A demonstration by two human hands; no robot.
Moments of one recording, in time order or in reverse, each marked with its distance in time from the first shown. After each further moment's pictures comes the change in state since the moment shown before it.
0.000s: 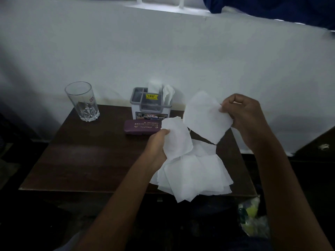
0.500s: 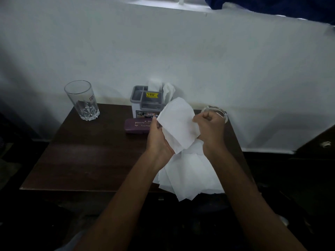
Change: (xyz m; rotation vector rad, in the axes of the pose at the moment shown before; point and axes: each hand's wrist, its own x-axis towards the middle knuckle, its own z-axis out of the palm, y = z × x) left_hand -0.011 0.006 0.011 -0.342 -0.259 0.044; right_hand -0.008 0.035 0.077 0.097 0.253 0.211
